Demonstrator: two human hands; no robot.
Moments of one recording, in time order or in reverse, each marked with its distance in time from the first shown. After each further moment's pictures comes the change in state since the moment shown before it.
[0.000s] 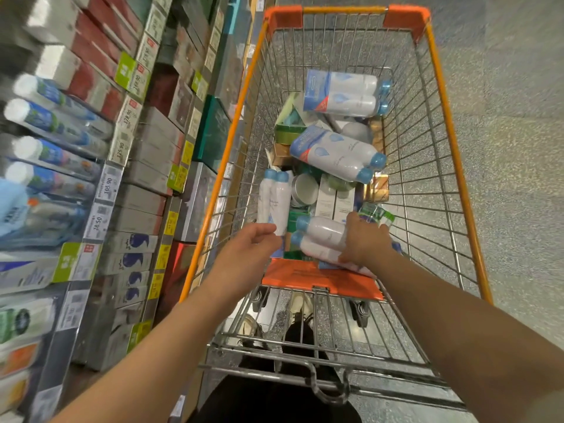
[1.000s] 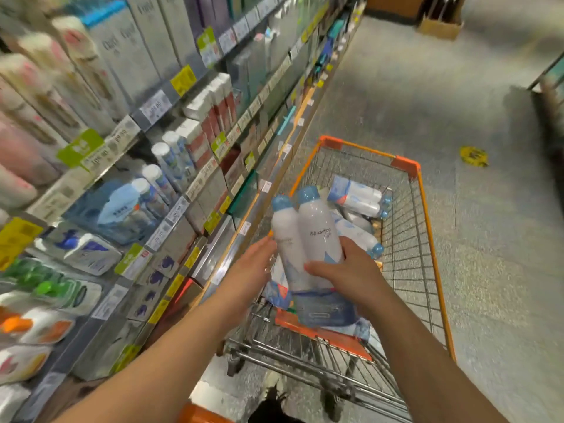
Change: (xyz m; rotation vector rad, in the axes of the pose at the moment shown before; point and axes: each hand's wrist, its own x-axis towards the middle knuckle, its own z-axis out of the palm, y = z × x) left_hand -0.074 0.014 -0.071 -0.477 0.027 0.191; right_hand -0.202 -0.110 -0.154 0.965 0.204 -0.327
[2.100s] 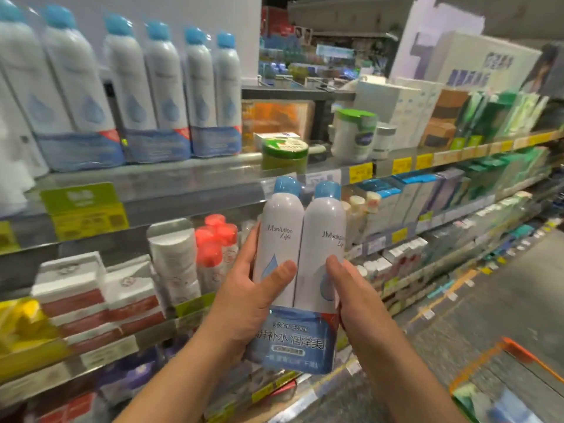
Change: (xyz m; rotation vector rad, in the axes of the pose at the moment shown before) left_hand -0.244 0.077 -0.251 -0.347 0.532 0.832; right_hand -0.123 -0.275 0.231 0.225 -0.679 -0.480
